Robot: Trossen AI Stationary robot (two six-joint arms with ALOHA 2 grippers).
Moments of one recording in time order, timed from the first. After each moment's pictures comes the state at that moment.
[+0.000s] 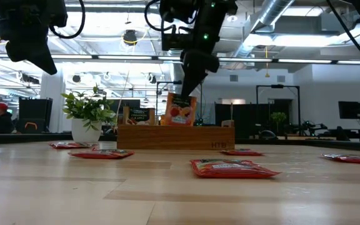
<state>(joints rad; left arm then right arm) -0.41 0.86 0.70 -0.89 -0.46 -0.97 -0.06 2.02 1.71 -0.88 0.24 -0.32</state>
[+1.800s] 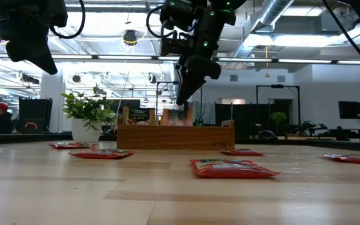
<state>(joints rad) -0.41 0.86 0.70 -0.89 -0.46 -0.97 -0.09 2.02 1.66 -0.79 0.13 -0.44</state>
